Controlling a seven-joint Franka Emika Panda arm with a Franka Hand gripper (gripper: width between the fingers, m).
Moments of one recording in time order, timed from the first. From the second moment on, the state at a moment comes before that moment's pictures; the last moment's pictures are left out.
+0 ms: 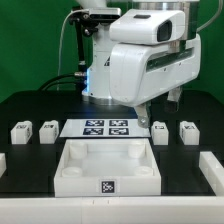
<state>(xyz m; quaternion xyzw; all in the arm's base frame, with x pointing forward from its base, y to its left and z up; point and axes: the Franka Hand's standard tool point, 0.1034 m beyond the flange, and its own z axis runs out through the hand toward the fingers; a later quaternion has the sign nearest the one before) 0.565 0.057 0.112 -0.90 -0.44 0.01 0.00</state>
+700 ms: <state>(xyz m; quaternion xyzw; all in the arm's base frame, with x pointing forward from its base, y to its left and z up) 0.487 0.029 0.089 -0.75 -0.66 0.00 0.00</state>
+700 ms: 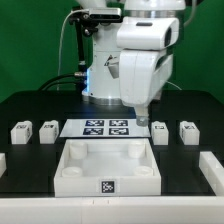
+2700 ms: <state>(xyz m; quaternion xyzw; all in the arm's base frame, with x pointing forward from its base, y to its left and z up) 0.455 -0.019 0.010 -0.69 -0.73 0.01 0.04</state>
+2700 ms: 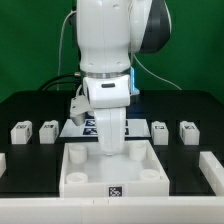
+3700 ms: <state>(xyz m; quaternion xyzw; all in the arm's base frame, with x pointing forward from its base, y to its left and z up) 0.485 0.044 0.009 -0.70 -0.71 -0.01 0.04</state>
